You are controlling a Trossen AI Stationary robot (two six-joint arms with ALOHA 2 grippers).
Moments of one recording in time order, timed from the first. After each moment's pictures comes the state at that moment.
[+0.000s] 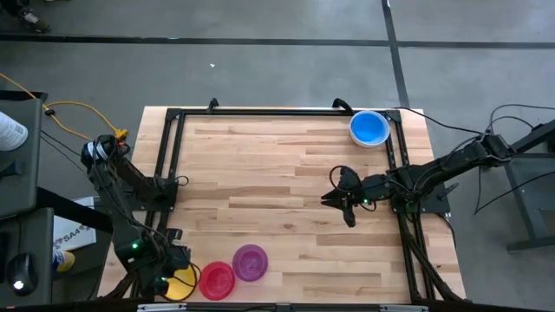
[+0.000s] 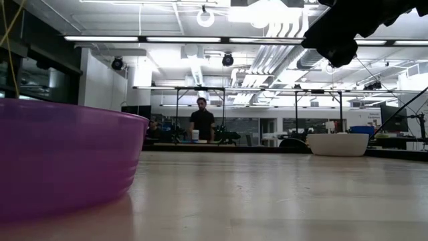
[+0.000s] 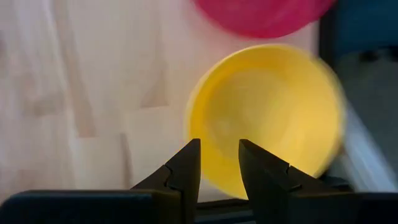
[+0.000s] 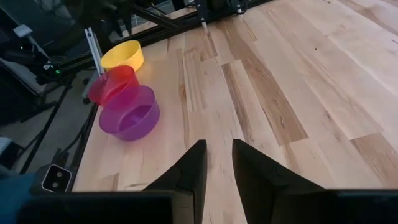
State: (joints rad) left arm -1.13 1.41 1.04 -0.95 -0.11 -1.07; right arm 0.30 1.00 0.57 -0.01 0.21 0.48
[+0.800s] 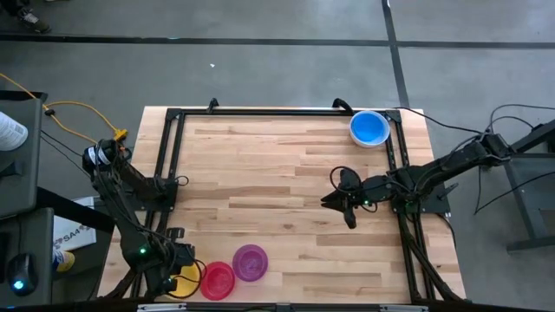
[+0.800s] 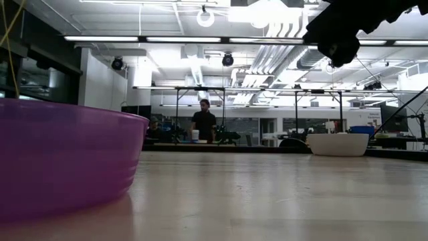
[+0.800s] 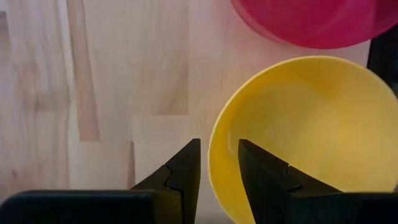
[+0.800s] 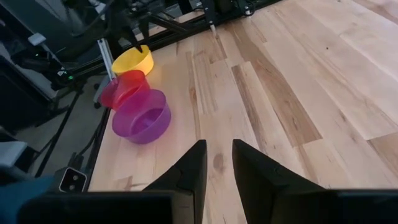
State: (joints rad) left arm -1.13 1.47 0.96 -0.86 -0.15 -1.16; right arm 0.32 1.00 0.57 0.02 0.21 0.51
